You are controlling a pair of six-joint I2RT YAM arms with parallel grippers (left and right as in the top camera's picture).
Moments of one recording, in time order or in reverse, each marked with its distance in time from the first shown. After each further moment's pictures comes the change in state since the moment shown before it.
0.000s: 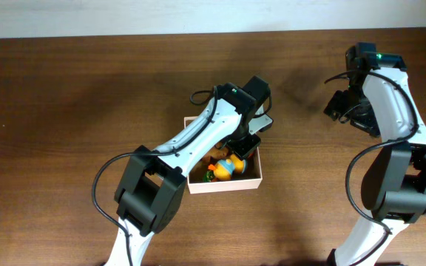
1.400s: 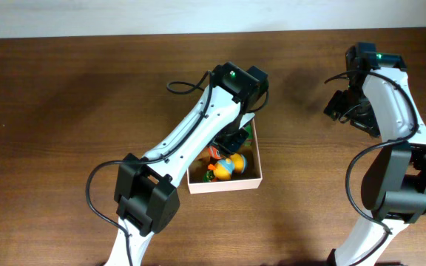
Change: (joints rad) left arm 0.001 0.000 0.273 -0.491 -0.186 -0.194; right arm 0.000 0.000 0.000 0.000 0.000 0.000
